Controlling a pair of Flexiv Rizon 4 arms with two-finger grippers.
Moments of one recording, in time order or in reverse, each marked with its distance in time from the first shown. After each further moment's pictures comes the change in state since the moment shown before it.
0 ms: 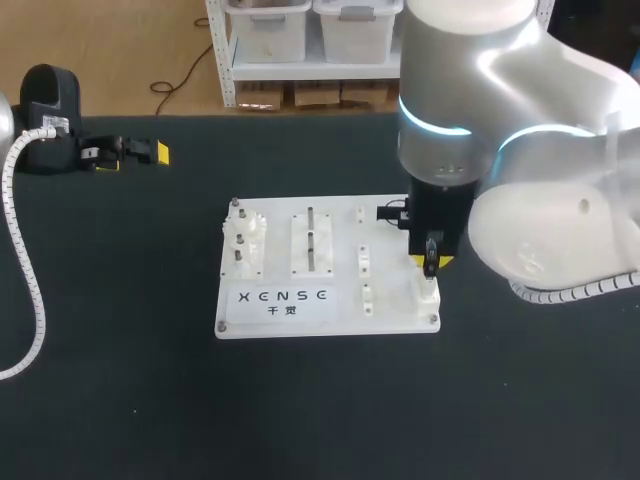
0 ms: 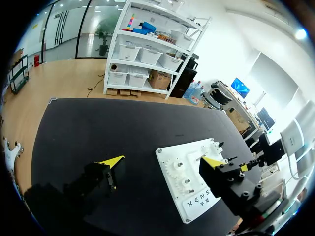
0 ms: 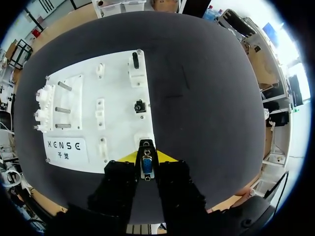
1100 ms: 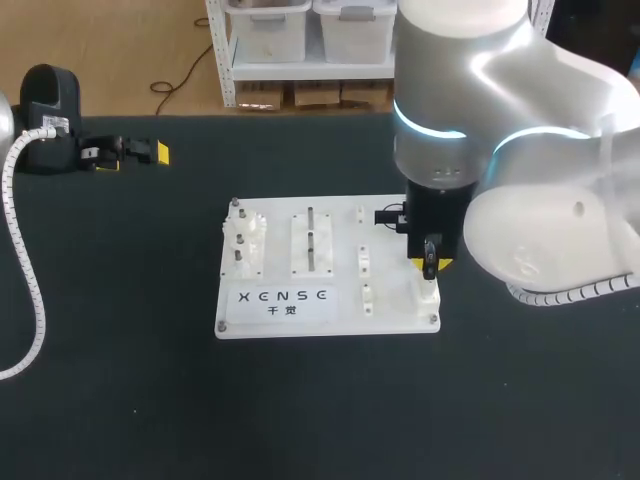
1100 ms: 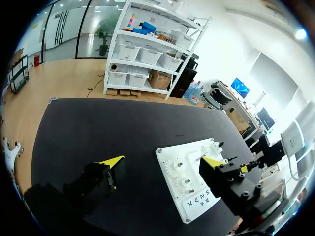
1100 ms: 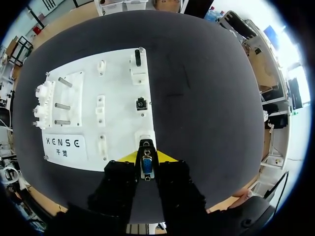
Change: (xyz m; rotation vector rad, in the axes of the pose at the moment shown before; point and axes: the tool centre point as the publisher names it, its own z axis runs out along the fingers) left arm 0.000 0.000 0.000 0.000 0.000 0.000; right arm 0.004 0.001 0.000 0.011 0.002 -0.024
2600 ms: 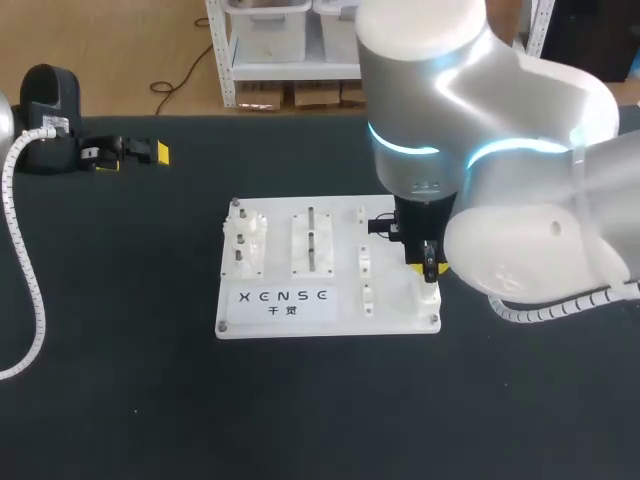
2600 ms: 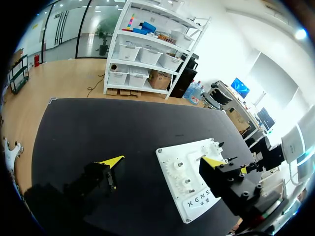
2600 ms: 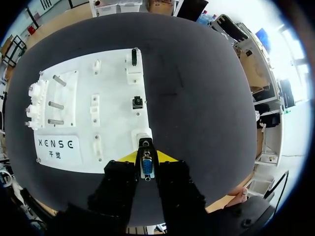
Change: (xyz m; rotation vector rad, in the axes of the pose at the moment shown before) left arm 0.000 0.000 0.000 0.000 0.000 0.000; right arm 0.005 -0.001 0.002 0.094 -0.034 0.009
